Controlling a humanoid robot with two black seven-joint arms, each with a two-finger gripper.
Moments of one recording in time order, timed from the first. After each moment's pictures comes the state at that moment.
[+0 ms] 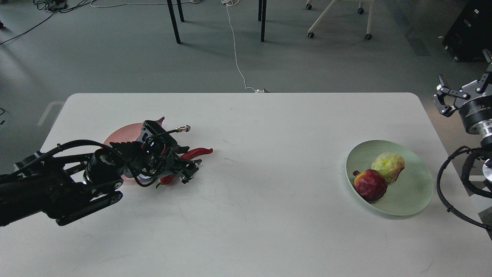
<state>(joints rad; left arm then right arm) -0.86 0.49 -0.12 -1.14 1.98 -0.19 -0.03 0.63 -0.60 0.71 0.62 0.15 0.49 0.49</state>
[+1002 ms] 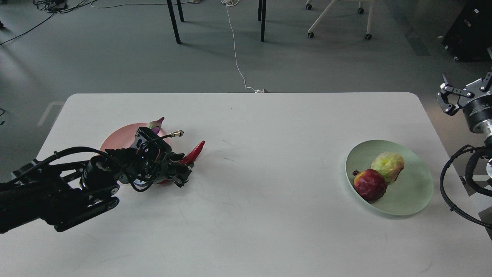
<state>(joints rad) -0.81 0.50 -0.14 -1.13 1.98 -0.19 -0.04 0.63 -0.61 0.71 0.62 0.15 0.49 0.49</state>
